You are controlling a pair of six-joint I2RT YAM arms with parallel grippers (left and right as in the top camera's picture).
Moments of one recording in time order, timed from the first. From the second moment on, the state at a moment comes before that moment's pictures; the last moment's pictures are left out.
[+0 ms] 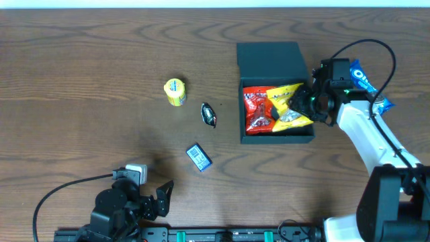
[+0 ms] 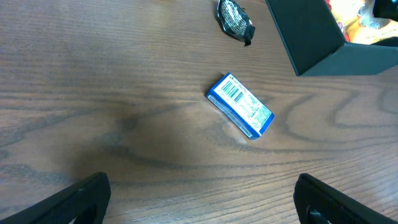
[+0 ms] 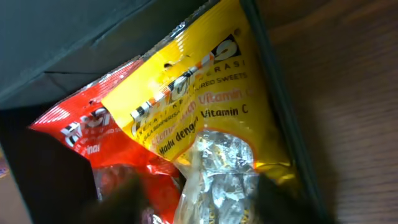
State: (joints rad) left arm -0.35 0.01 0.34 -0.99 0.15 -0.33; right arm 0.02 1.63 1.04 -0.58 -0.23 0.50
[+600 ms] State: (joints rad) left arm -0.35 0.01 0.34 -0.99 0.15 -0.33; right arm 0.02 1.42 1.06 -0.58 -0.38 0.41
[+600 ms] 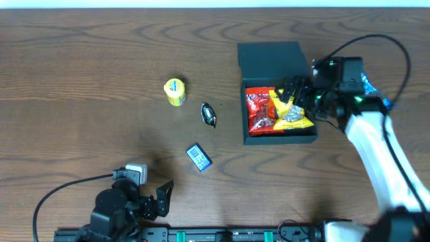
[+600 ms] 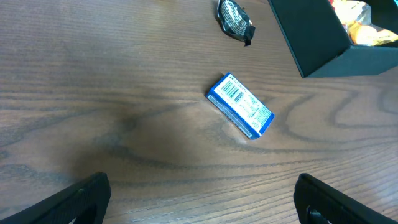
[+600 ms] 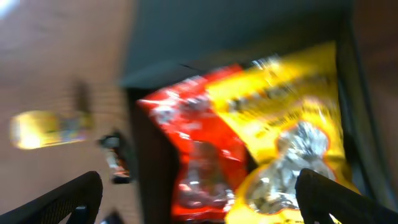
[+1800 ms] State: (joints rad) left arm -0.35 0.01 0.33 -0.99 0.15 -0.33; right arm -0.42 1.71 1.72 -1.03 -0.27 -0.54
